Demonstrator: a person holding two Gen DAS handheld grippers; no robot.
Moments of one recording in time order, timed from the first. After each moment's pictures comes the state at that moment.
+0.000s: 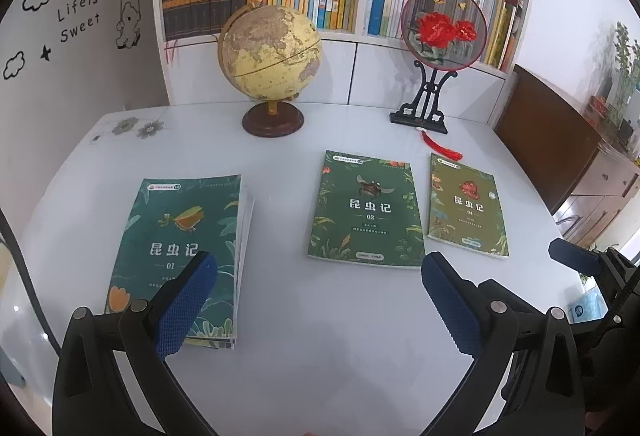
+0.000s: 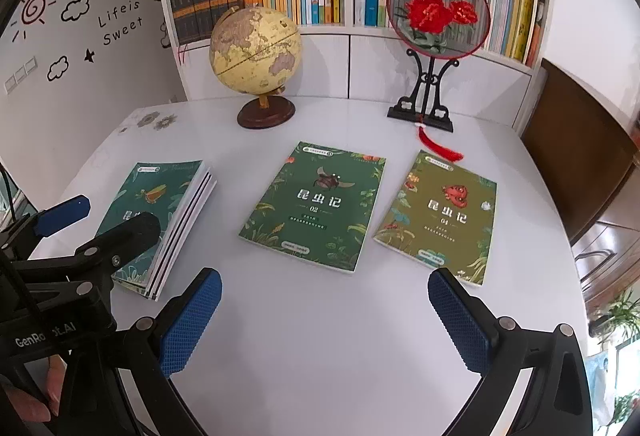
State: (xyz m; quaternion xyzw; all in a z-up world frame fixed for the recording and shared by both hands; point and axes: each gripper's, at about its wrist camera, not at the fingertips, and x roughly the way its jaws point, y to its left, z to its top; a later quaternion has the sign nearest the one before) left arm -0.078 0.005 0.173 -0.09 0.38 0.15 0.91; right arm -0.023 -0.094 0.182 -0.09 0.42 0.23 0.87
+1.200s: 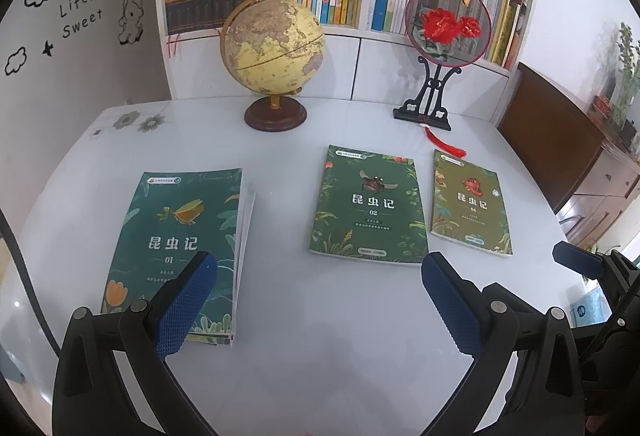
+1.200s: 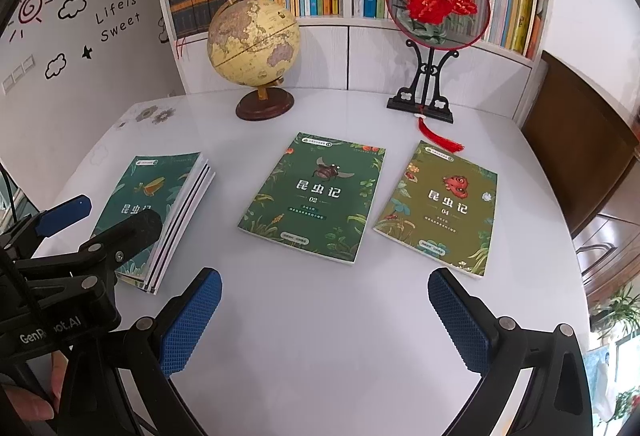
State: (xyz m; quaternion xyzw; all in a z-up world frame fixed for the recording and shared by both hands) left arm -0.077 0.005 0.168 -0.09 0.38 0.15 0.91; right arm -0.024 -0.094 0.178 -0.09 0.44 0.23 0.87
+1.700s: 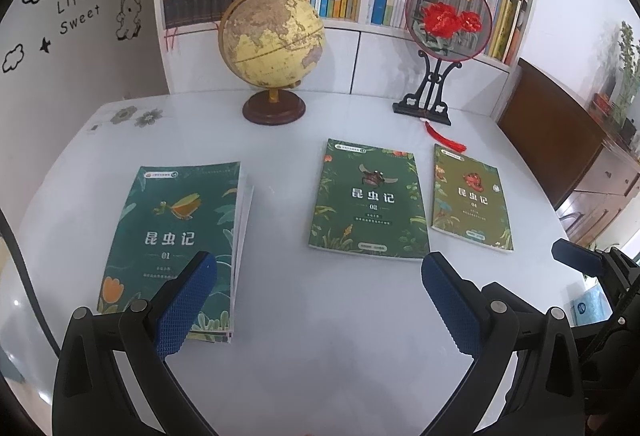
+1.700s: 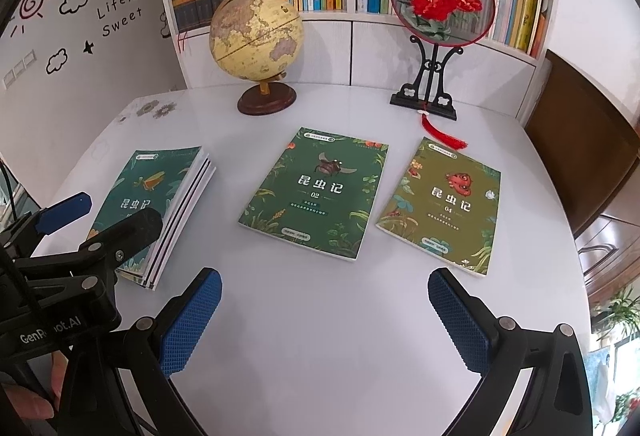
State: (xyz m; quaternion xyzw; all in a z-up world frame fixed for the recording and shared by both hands) left arm -0.075 0.005 0.162 -0.10 0.39 0.15 0.90; right arm -0.024 -0.091 0.174 -0.10 0.44 0.23 0.86
